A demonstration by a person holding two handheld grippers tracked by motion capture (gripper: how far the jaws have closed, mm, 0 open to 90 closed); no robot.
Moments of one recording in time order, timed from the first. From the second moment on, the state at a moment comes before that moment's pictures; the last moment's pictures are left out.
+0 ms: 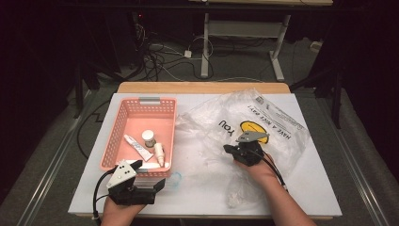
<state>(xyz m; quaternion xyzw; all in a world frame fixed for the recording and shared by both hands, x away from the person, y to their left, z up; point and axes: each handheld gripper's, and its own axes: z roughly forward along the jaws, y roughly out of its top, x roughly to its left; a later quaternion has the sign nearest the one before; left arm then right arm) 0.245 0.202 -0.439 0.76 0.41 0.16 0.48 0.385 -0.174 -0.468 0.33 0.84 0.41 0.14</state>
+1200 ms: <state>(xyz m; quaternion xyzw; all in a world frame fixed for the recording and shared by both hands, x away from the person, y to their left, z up) 0.311 0.252 -0.408 0.73 0.49 0.14 0.46 0.378 -0.193 -0.436 0.33 0.79 0.49 0.16</state>
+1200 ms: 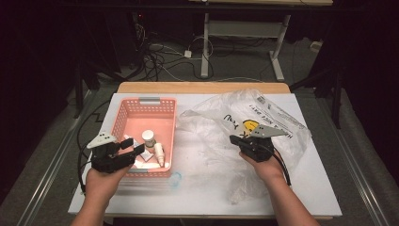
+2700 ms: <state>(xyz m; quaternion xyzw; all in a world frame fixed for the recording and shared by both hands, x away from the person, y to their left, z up) 0.419 0.190 -0.443 0.89 0.45 0.02 0.12 0.380 -0.201 -0.434 0.33 0.79 0.50 0.16</state>
